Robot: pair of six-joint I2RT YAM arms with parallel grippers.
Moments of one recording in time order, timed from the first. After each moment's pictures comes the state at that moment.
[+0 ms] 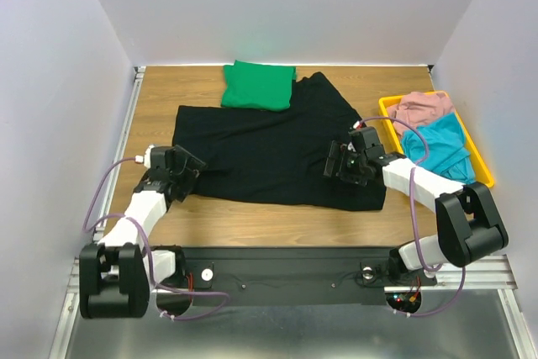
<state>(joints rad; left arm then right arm) -0.01 1.06 0.46 -0.21 0.04 -0.96 0.36 1.41 0.74 -0.26 -0.16 0.59</state>
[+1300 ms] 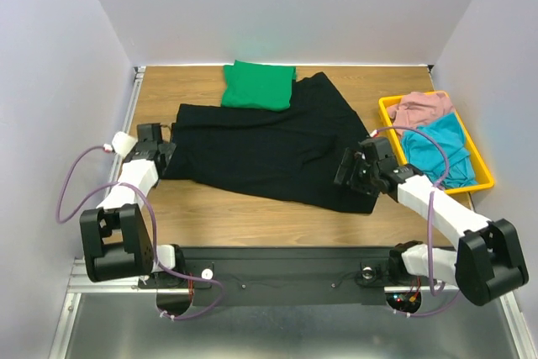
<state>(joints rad) 0.09 1.32 0.77 -0.36 -0.40 -0.99 0.36 1.18 0.66 -0.40 0.00 0.67</state>
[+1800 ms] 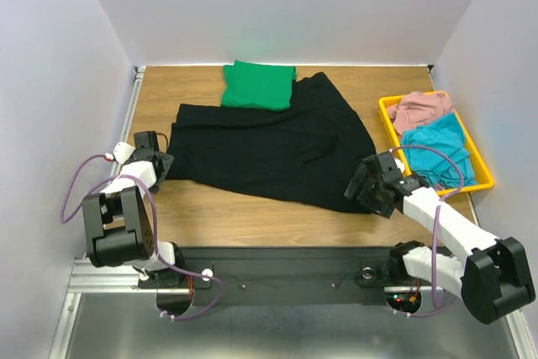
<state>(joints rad) 0.19 1.41 0.67 -0.26 -0.31 -0.94 0.36 1.05 0.57 -0.63 0.14 0.84</state>
